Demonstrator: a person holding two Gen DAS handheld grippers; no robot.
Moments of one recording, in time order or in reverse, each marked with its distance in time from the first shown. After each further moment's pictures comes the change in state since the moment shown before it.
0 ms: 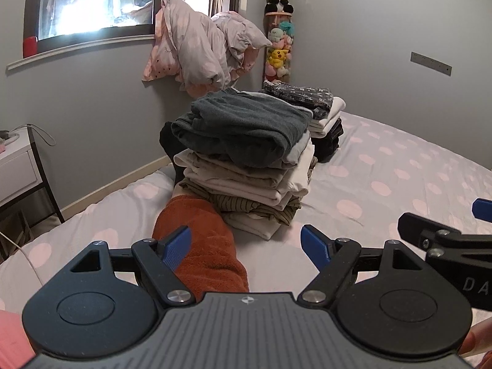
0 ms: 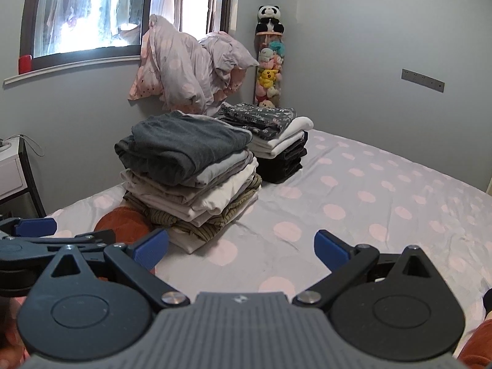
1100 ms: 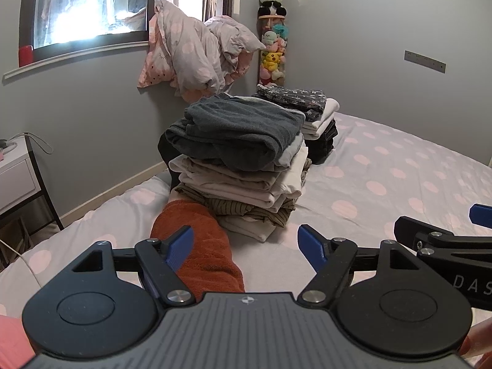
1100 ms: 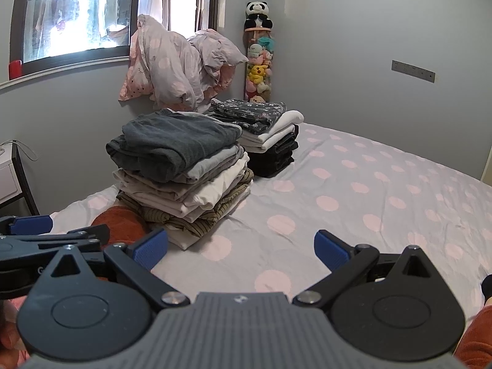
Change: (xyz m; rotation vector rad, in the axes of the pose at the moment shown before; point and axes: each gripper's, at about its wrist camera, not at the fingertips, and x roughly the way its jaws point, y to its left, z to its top) left arm -0.004 -0.008 0.002 0.025 -0.013 -0.008; right arm 0.001 -0.006 -0.006 0.043 0.010 -0.029
